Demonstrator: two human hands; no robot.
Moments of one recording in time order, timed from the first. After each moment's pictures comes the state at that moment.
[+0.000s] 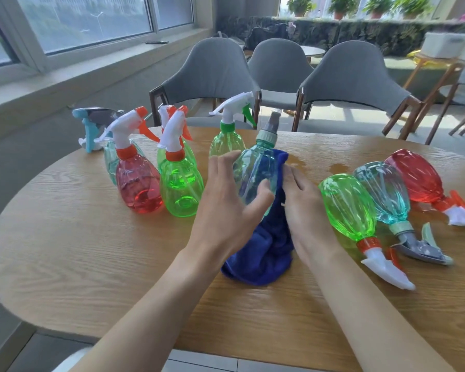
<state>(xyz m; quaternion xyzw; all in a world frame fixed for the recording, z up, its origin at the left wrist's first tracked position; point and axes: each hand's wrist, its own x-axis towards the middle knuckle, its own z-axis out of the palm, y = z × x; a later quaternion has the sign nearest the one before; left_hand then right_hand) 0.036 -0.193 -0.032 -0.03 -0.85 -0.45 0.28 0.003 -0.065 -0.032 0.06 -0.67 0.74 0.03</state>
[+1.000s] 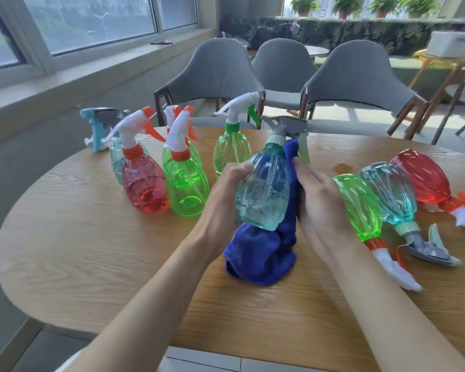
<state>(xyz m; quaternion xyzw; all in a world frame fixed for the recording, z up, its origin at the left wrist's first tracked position) 0.027 -0.201 -0.024 0.04 -0.56 -0.83 0.02 -0.003 -0.052 -0.022 0.07 -0.56 0.82 -0.02</state>
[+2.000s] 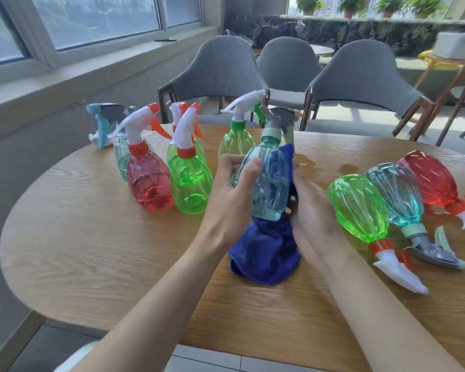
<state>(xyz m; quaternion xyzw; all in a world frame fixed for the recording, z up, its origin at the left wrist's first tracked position) 0.030 -0.201 -0.026 0.00 -0.70 -0.69 0.18 0.011 -0.067 -0.023 0.04 -0.57 0.82 -0.07</state>
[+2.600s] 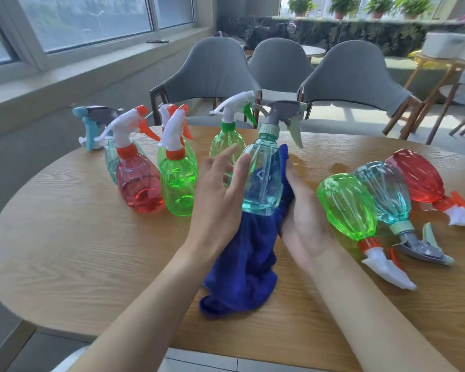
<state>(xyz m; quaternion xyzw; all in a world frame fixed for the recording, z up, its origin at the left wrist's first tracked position) 0.024 -0.201 -0.029 0.01 -0.78 -0.57 0.25 0.015 -0.065 -0.020 0.02 -0.50 0.86 -0.10</state>
